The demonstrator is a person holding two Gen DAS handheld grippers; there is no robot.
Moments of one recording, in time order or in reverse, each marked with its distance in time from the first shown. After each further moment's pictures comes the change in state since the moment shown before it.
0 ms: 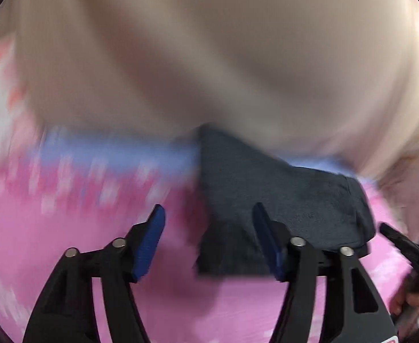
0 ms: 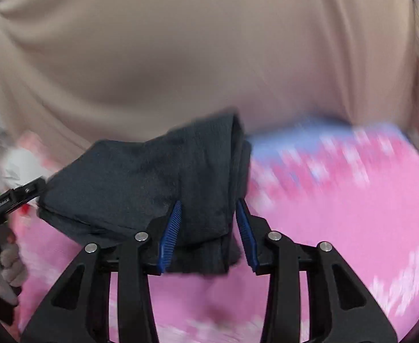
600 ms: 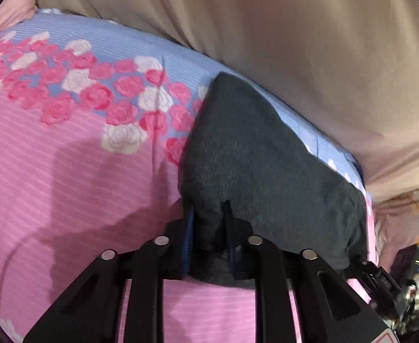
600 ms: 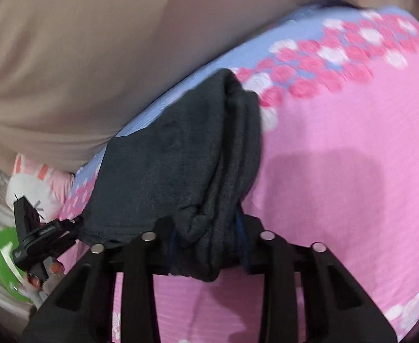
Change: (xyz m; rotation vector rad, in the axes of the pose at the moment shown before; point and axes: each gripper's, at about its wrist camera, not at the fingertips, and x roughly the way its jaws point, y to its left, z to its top) left arm 0.097 0.030 -0.011 -0.302 0.220 -0.146; right arm 0.083 -0.016 0.014 0.175 0.217 0.131
